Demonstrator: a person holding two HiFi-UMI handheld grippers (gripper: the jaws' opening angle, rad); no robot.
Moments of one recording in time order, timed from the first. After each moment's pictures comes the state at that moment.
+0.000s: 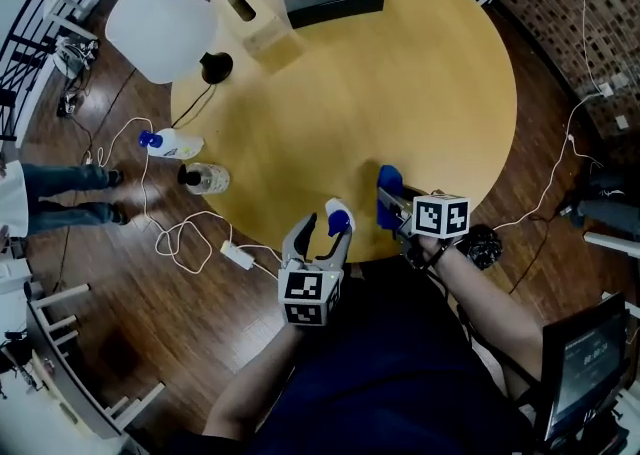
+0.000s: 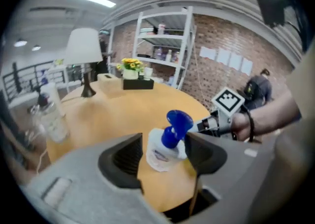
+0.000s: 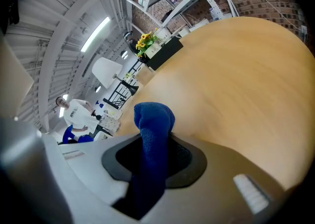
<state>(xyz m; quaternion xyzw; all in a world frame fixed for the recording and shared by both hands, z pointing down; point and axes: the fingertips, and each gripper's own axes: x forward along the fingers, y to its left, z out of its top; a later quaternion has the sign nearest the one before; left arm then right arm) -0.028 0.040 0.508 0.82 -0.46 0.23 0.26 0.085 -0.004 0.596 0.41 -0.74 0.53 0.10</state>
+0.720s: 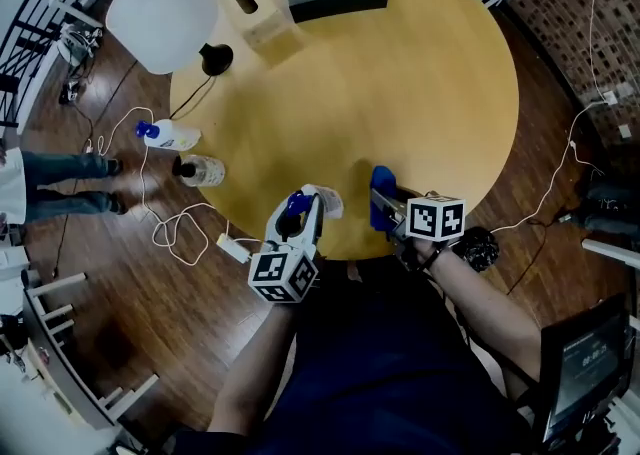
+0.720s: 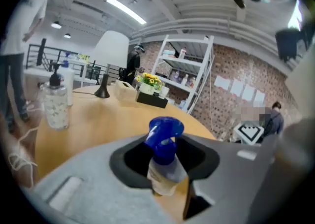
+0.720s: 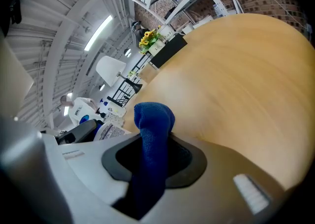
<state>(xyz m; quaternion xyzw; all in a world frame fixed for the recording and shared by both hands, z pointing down) -0.057 -0.009 0.502 0.80 -0.52 0.05 0.29 0.077 -0.001 0.593 0.38 -0.75 0.53 0.10</state>
